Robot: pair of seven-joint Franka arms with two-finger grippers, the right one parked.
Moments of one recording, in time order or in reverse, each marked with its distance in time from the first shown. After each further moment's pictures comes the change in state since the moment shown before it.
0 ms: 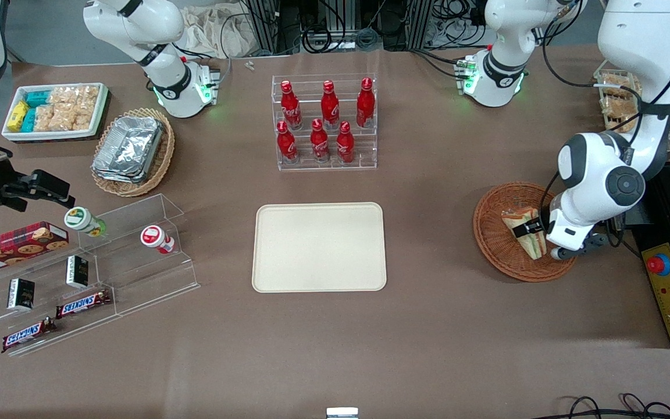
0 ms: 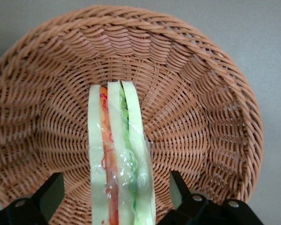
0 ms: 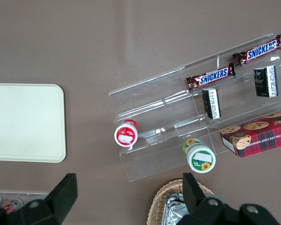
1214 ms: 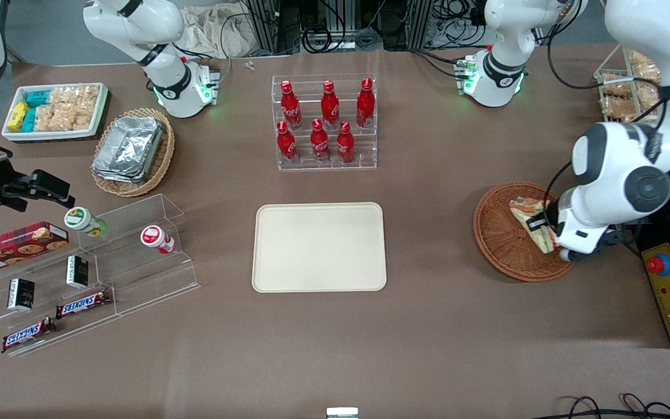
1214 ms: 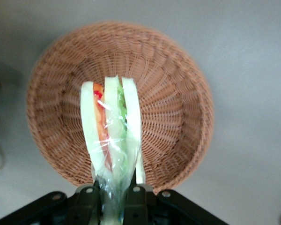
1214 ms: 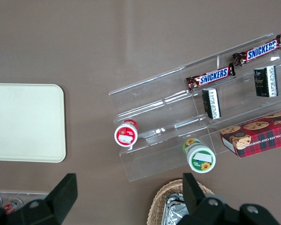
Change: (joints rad) arm -0.038 -0.077 -0.024 0.271 0.003 -0.440 -0.100
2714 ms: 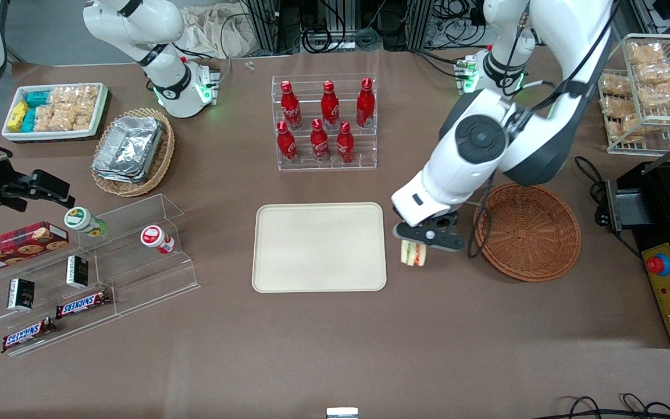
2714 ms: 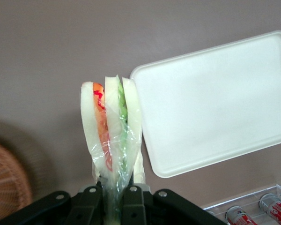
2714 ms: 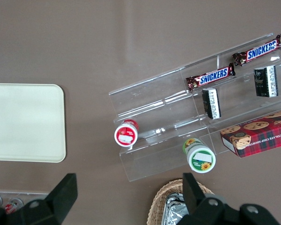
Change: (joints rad) arm -0.225 0.228 -0.332 0.329 0.071 0.065 0.100
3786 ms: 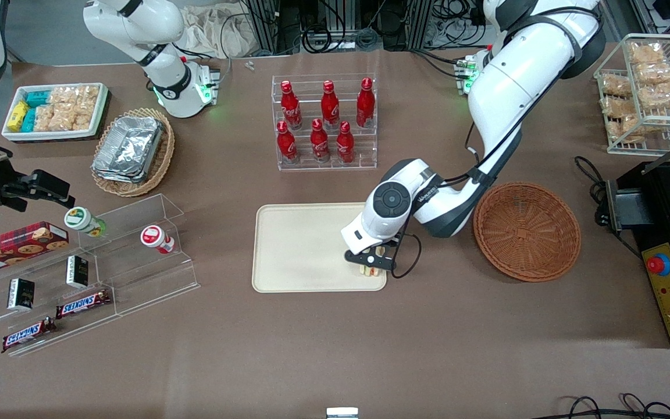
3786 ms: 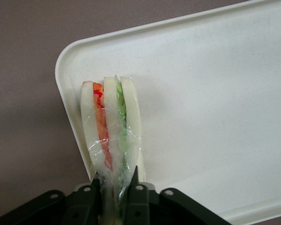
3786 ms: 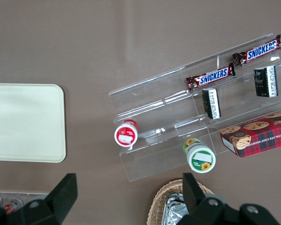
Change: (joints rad) arm -0.133 0.365 0.007 0.063 0.234 0.225 -0.228
